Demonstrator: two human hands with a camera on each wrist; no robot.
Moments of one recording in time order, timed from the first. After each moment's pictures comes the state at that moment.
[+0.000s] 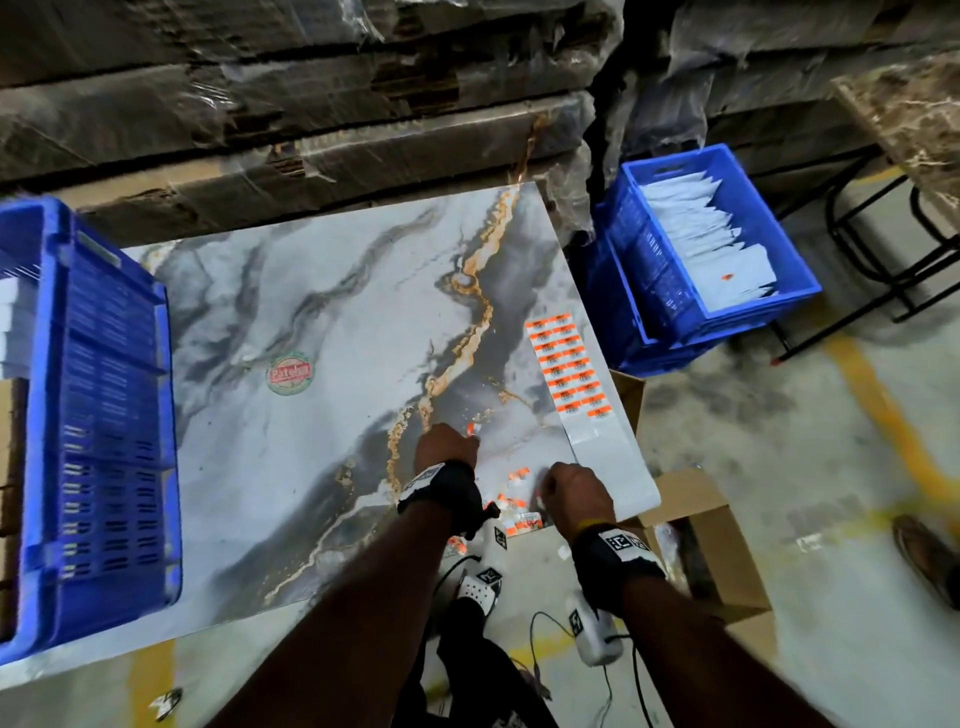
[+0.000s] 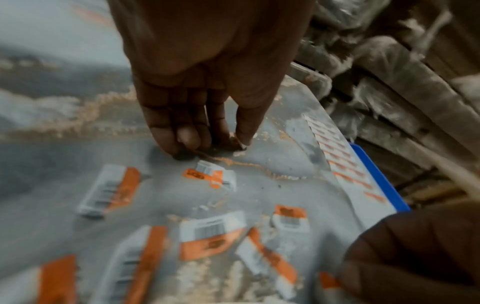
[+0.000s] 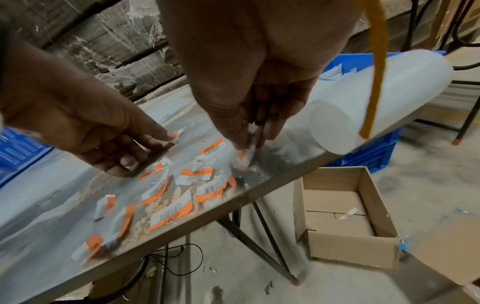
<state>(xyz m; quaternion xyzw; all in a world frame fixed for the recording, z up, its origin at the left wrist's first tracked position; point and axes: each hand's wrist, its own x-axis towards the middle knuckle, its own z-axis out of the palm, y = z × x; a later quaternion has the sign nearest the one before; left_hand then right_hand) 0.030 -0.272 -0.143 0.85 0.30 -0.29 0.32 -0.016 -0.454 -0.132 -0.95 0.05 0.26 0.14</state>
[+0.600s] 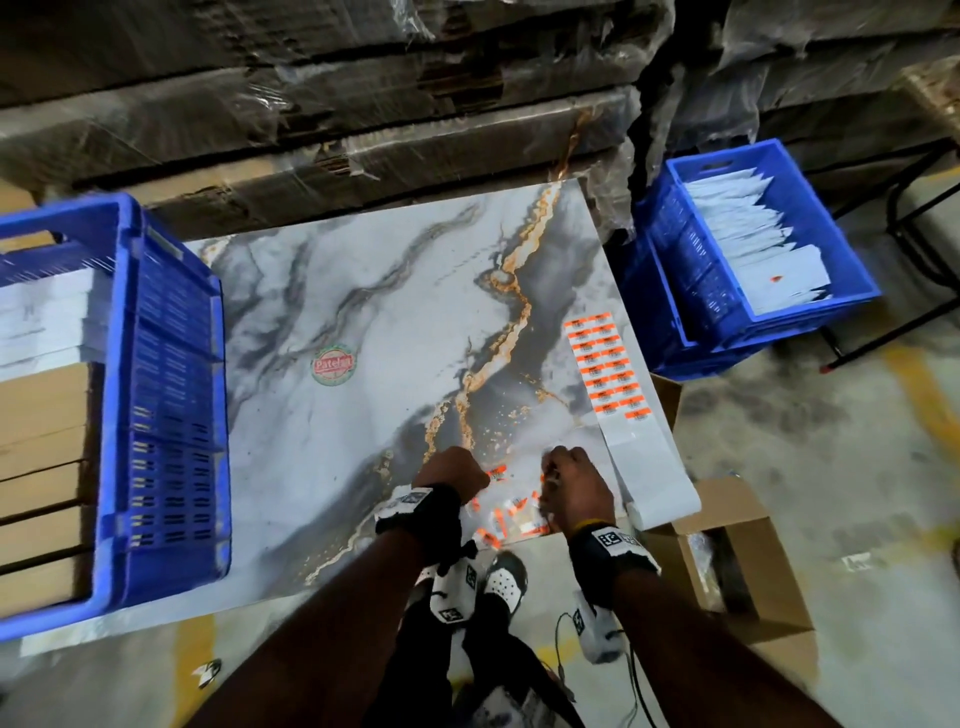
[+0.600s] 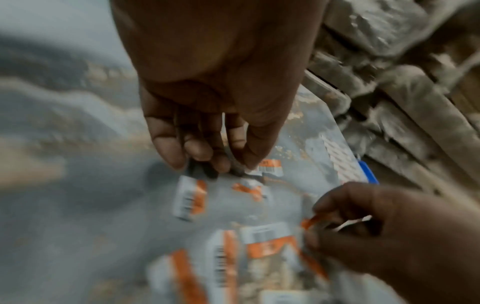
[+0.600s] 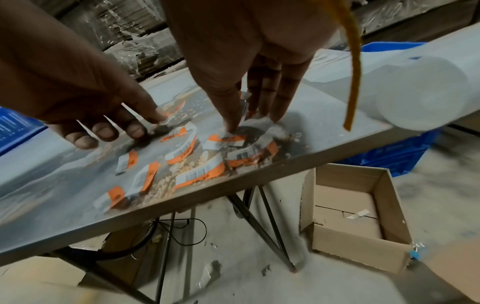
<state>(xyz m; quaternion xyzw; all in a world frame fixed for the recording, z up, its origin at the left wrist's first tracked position) -0.004 -0.229 -0.138 0.85 0.19 -0.40 0.28 -0.019 -0.415 -0.146 -0.95 0.02 0.25 0.21</state>
